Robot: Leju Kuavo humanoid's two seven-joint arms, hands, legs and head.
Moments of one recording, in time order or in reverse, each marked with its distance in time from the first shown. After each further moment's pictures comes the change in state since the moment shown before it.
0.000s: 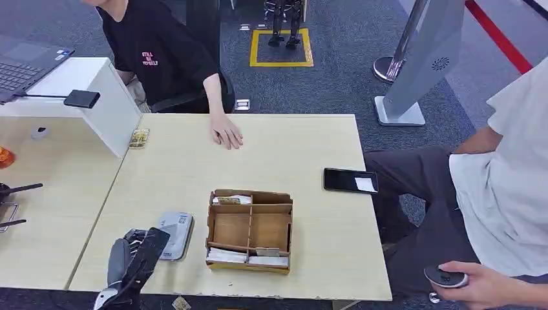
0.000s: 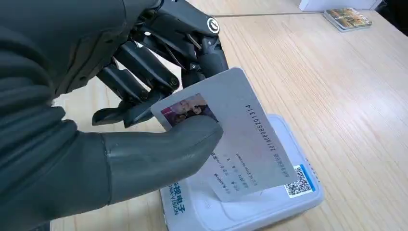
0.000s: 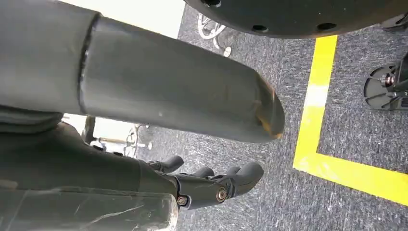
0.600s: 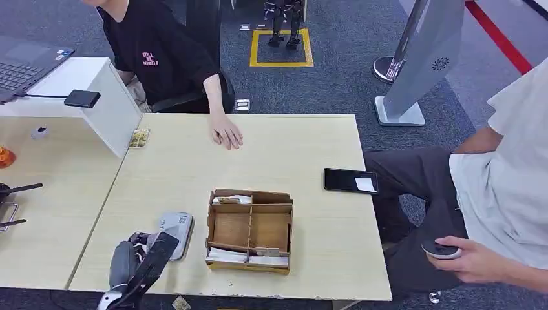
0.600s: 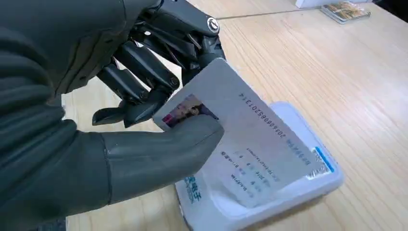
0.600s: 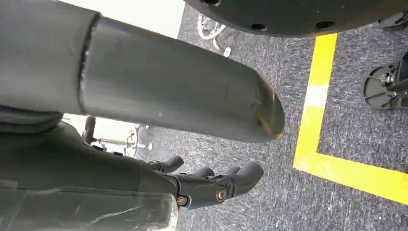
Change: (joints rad) left arm 0.020 -0.013 -0.024 0.000 -0.110 -0.014 0.021; right arm -0.002 0.000 -0.006 -0.001 0.001 0.000 0.003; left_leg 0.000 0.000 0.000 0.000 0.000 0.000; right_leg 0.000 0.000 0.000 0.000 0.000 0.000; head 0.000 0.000
